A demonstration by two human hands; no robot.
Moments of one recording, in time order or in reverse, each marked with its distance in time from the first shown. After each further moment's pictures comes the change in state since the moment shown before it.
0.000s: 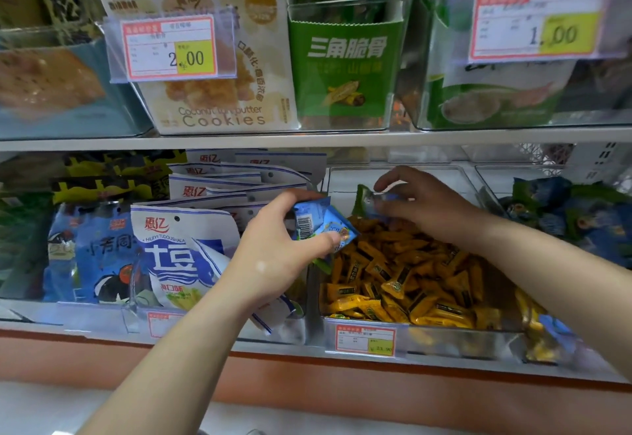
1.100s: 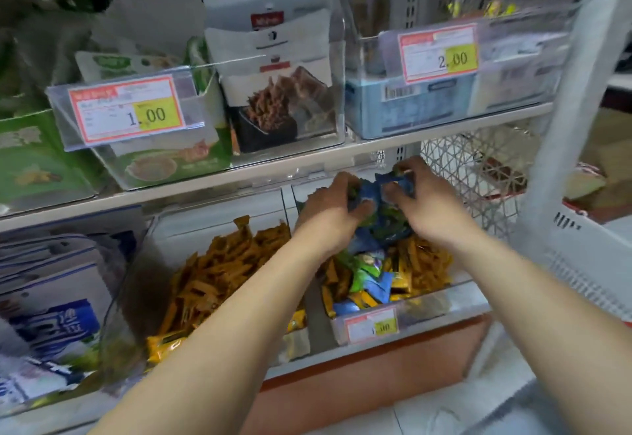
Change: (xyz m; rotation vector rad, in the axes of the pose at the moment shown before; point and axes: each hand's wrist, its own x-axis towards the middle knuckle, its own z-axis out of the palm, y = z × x) left_hand 0.084 0.139 0.295 0.284 -0.315 0.211; right_hand -0.147 0.083 -0.210 -0.480 0.677 0.176
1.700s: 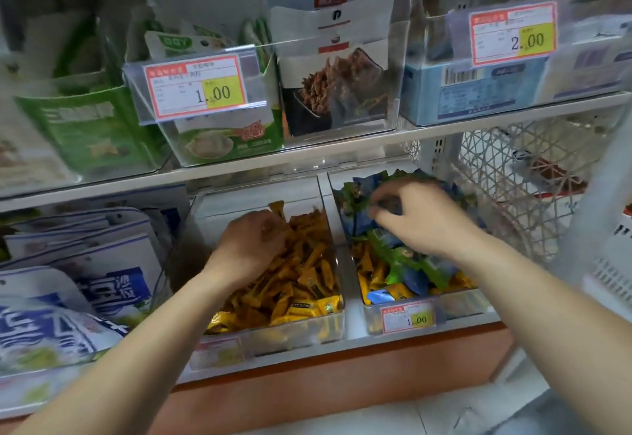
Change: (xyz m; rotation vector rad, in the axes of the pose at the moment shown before) left_hand -0.081 -0.125 -0.088 0.179 0.089 -0.166; right_hand -0.020 -0.056 0.025 -0.180 -0.310 -0.197
